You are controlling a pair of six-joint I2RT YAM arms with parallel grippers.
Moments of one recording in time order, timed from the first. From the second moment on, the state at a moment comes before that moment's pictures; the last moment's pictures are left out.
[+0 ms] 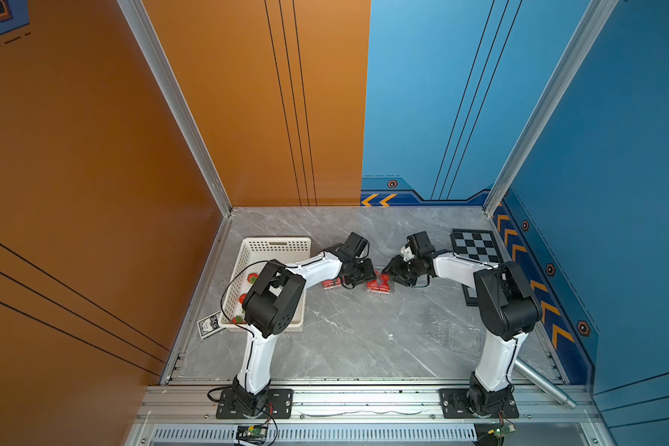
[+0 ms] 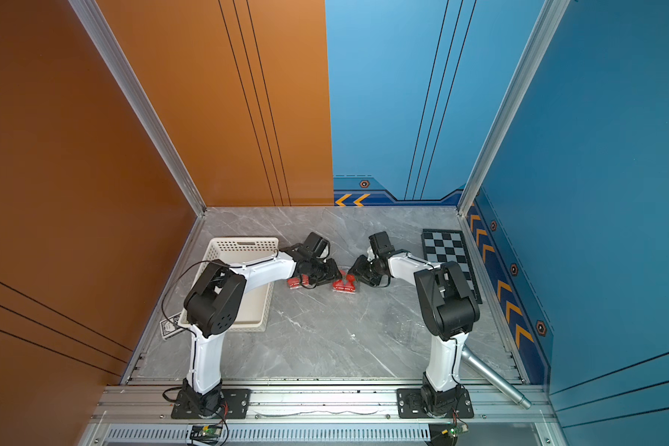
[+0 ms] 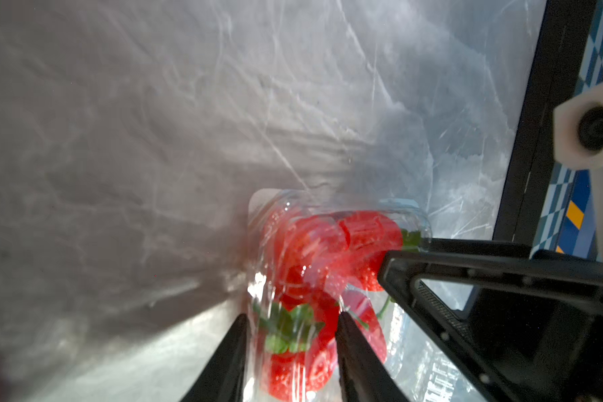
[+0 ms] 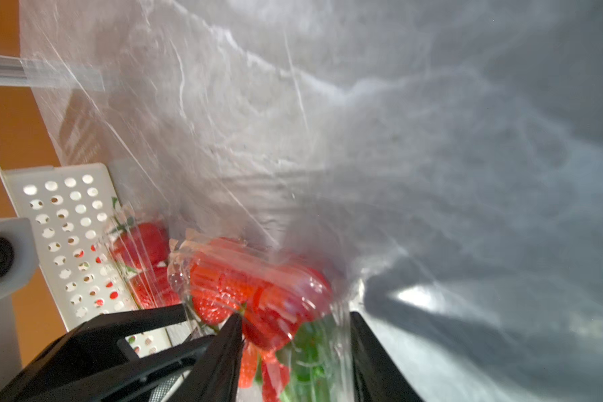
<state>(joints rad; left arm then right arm) -0.61 2.09 1.48 -0.39 0.30 -0.80 0.32 1.93 1.19 -0.31 -0.45 0.78</state>
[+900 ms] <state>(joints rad) -0.55 2.16 1.61 -0.38 0.29 -0.75 0.25 1.95 1.39 -0.39 -0.46 0.63</state>
